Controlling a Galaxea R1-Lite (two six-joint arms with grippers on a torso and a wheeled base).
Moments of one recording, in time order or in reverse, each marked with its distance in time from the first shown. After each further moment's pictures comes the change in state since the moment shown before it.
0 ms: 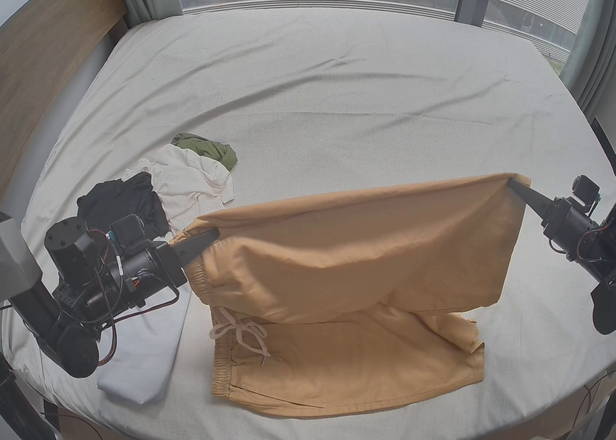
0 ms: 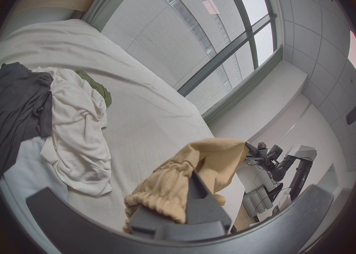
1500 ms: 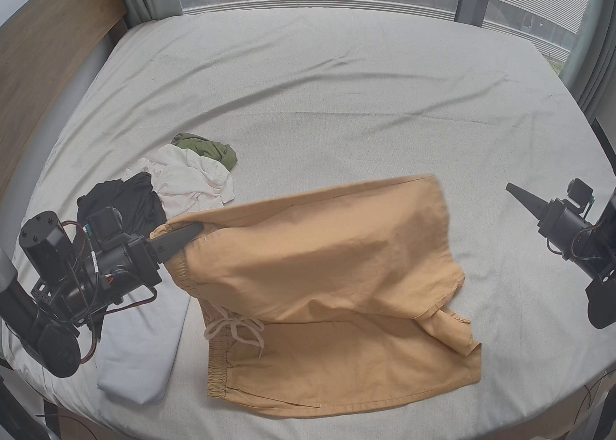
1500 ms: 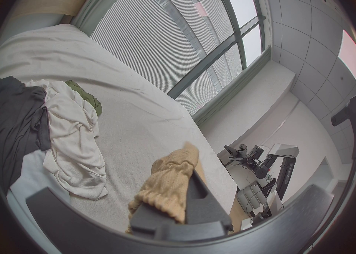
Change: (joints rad) left arm 0.057 -0.085 0.036 0.000 -0.136 -0.005; right arm -0.036 0.075 -0.028 0.000 -0.004 0.000
